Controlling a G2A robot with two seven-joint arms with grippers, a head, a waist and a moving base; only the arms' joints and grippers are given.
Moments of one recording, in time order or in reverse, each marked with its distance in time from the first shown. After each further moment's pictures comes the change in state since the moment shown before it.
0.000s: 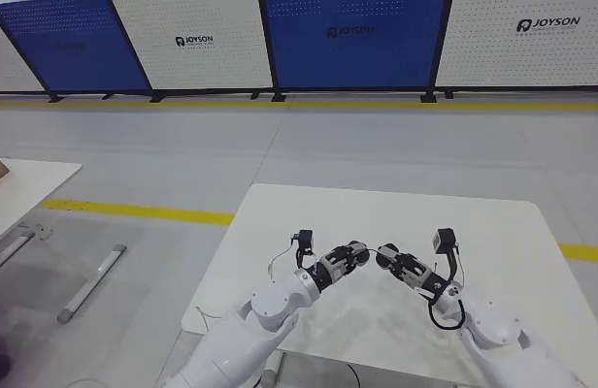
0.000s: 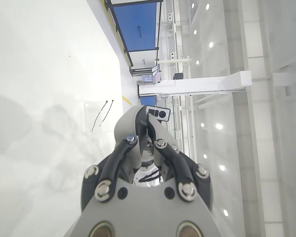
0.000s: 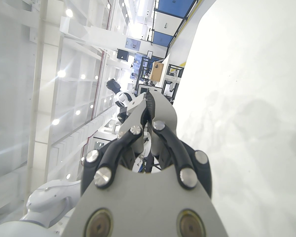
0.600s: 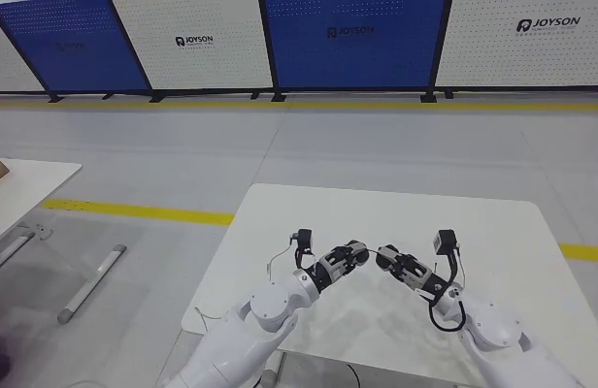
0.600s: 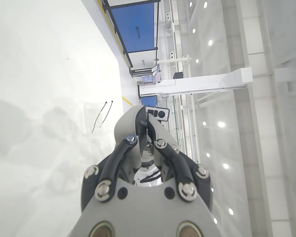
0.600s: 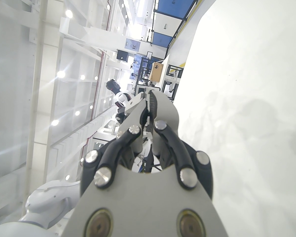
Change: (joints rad) left arm 0.010 0.001 -0.007 -0.011 0.028 -0.014 0.009; right arm -0.025 -0.002 0.028 -0.022 -0.016 0.008 0.002
